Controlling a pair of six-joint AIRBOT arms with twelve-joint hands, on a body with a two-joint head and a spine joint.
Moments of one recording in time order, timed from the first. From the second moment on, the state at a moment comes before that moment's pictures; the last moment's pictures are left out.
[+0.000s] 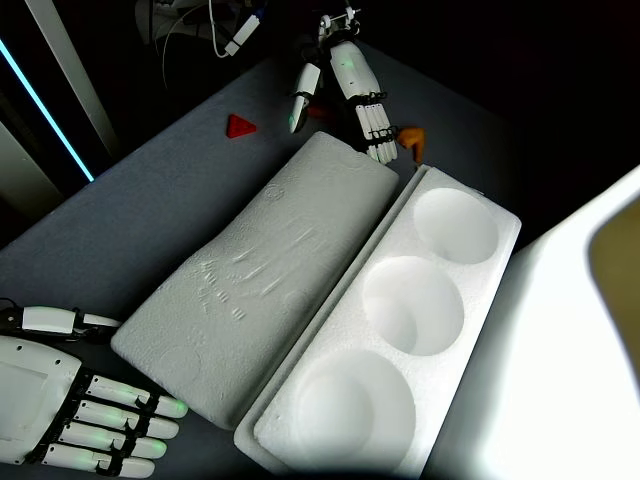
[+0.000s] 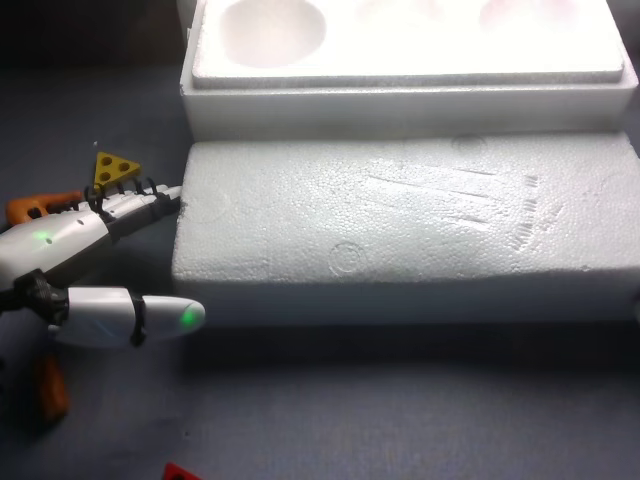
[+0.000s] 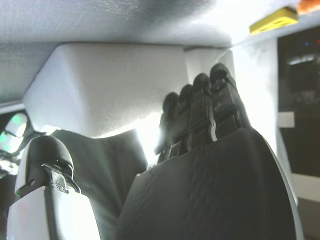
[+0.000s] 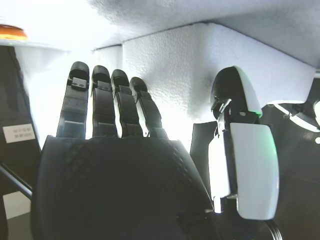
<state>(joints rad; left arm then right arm) 0.95 -1.00 1.15 -0.22 -0.82 0.50 -0.93 -0.93 1.04 0.52 0.90 -0.87</state>
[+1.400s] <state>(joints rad) 1.04 -0.84 0.97 -0.19 -1.17 0.42 -1.03 -0.75 0.85 0.44 1.22 -0.76</state>
